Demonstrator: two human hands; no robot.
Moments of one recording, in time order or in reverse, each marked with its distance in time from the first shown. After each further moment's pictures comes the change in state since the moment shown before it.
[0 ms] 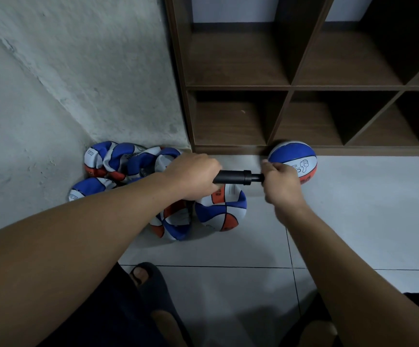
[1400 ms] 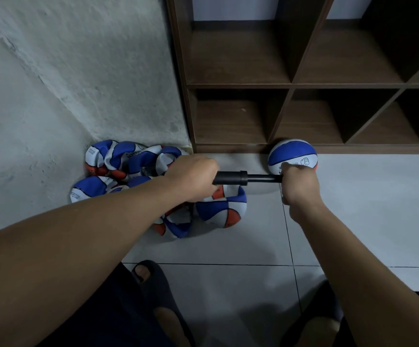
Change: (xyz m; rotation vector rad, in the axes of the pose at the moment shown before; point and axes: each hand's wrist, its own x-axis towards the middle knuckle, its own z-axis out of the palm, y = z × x) left_hand -0.003 0.002 0.010 -0.005 0.016 -0.099; right_hand 0.013 0.008 -0.024 0.035 0.109 0.095
